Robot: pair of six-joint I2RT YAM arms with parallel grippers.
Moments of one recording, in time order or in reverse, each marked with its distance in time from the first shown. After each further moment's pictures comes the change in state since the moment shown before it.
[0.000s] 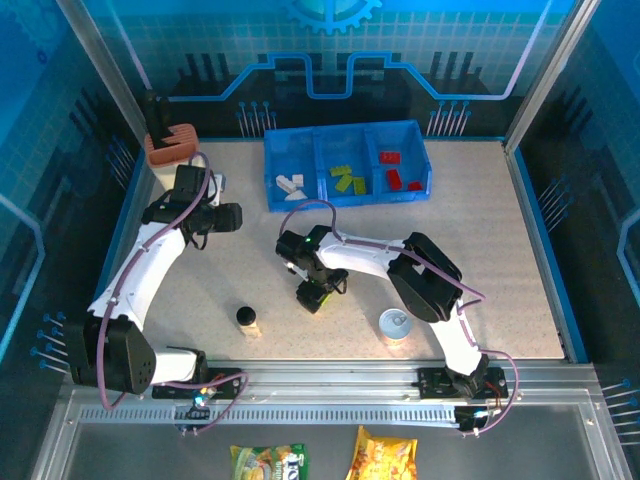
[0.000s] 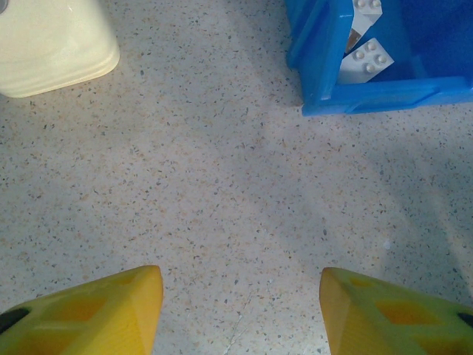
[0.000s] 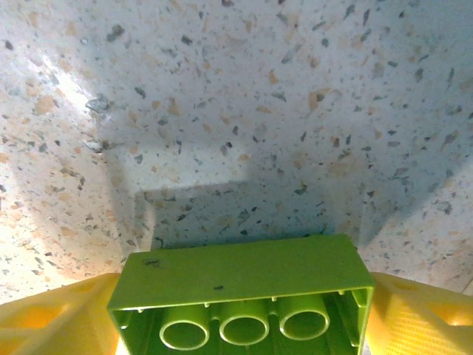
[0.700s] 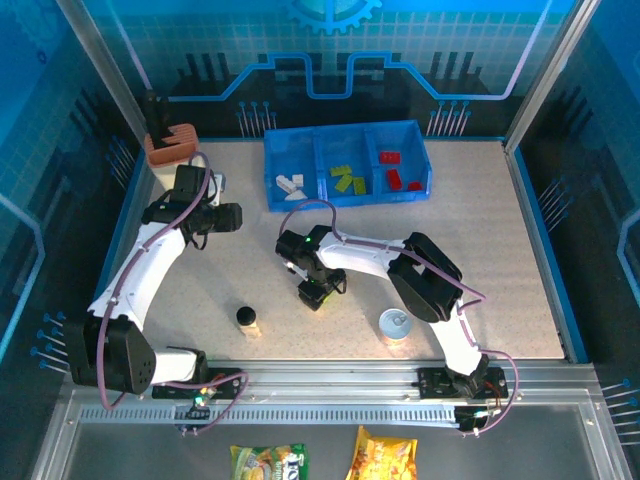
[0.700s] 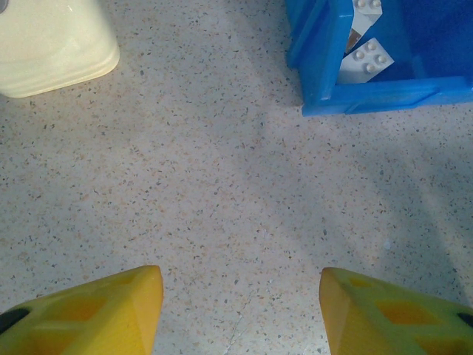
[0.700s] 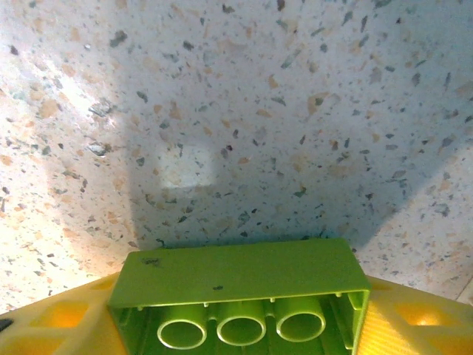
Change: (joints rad) left arm 0.000 0.000 0.000 0.000 0.000 0.000; right arm 0.000 0.000 0.000 0.002 0.000 0.000
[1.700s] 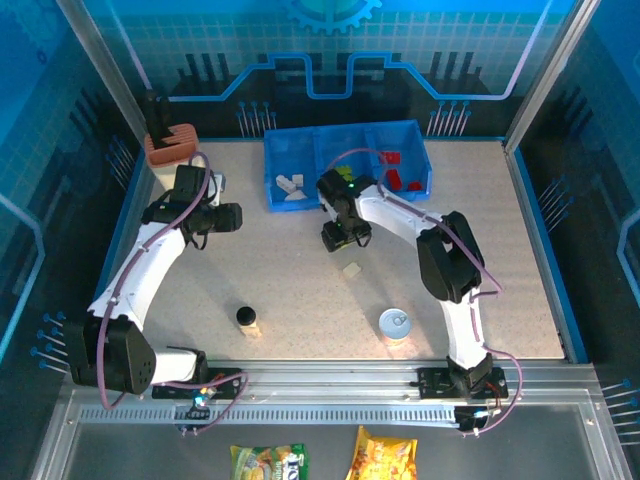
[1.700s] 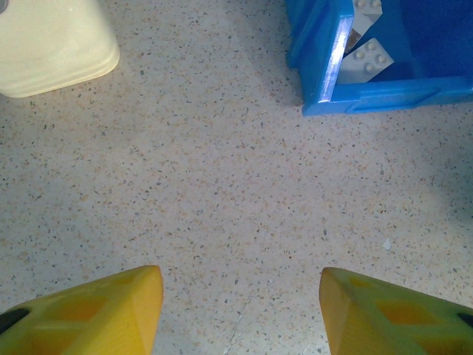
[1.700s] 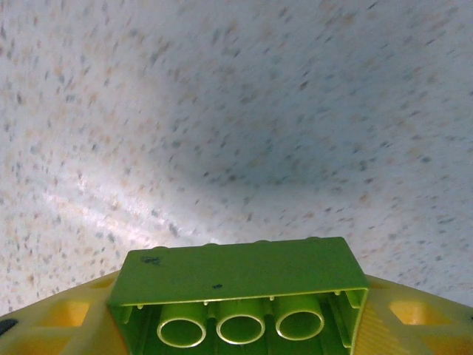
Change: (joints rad) left arm 0.000 0.000 0.000 0.000 0.000 0.000; right arm -0.332 -0.016 0.154 0.037 -0.009 0.070
